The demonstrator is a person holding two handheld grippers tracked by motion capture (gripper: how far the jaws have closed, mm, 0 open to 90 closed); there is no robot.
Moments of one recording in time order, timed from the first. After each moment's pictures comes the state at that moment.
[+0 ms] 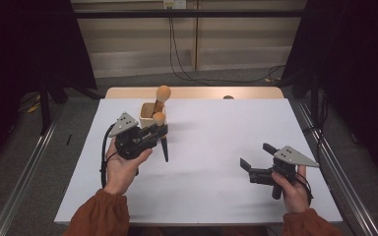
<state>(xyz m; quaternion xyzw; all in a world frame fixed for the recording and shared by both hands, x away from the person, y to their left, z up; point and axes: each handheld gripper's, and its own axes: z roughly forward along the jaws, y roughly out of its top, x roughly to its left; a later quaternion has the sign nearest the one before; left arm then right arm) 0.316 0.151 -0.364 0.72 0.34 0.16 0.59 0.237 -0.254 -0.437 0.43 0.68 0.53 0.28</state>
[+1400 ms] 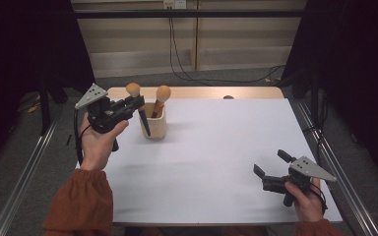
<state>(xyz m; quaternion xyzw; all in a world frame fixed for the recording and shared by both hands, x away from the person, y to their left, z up) 0.356 0.198 -0.311 0.68 0.36 0.20 0.61 0.214 -0.284 -0.451 0.44 0.65 0.53 0.31</state>
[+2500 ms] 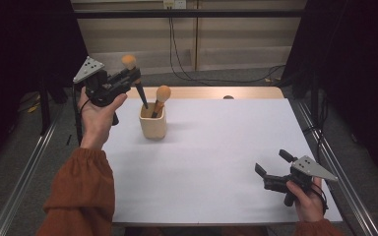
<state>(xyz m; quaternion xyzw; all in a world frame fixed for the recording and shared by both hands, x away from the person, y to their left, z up) 0.397 0.192 -0.279 0.66 0.34 0.25 0.62 0.215 -0.286 -0.450 0.45 0.65 0.53 0.31</state>
